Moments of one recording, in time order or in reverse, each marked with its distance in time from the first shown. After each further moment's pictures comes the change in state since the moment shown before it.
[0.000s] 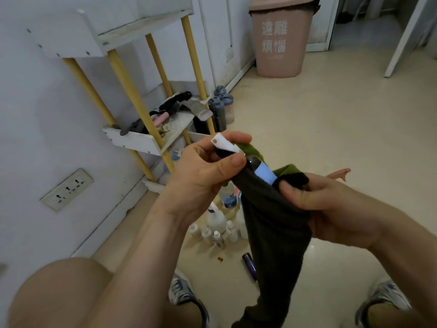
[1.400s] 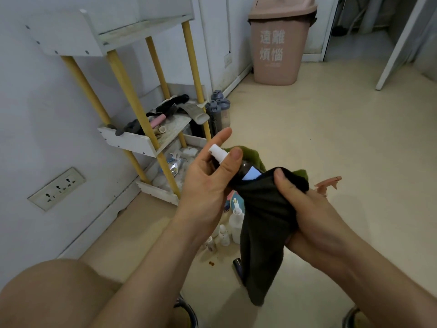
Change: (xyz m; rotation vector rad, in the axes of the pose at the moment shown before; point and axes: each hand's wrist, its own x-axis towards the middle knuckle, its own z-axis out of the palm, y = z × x) left_hand -0.003 -0.016 0.030 -0.116 0.316 0.006; right_hand 0.010 0.021 0.026 0.238 0.489 -0.109
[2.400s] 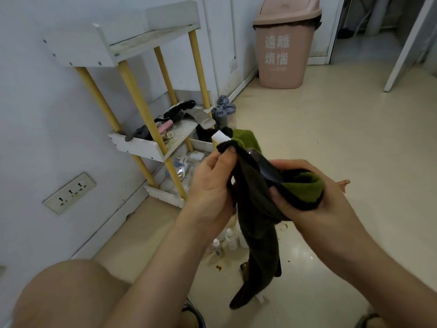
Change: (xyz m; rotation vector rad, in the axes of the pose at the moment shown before) left_hand 0.003 0.007 0.000 -0.066 0.029 -0.095; right_hand -0.004 -0.006 0.000 -0.462 -0.075 -0.597
